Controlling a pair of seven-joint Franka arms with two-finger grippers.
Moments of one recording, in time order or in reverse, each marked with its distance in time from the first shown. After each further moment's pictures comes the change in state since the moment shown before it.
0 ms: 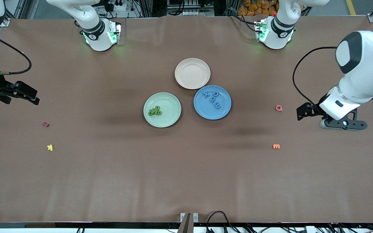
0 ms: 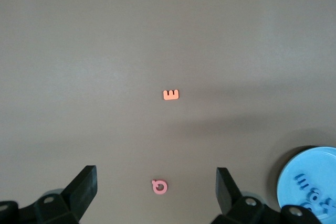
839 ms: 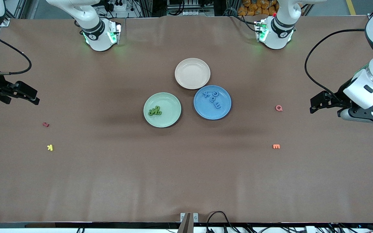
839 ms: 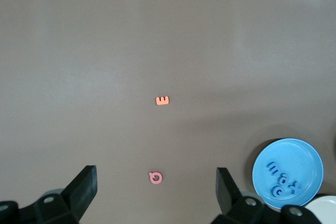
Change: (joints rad) left arm 0.281 -0.006 -0.298 0.236 0.017 -0.210 0.000; right arm 0.000 0.000 0.000 0.000 0.000 0.000 0.000
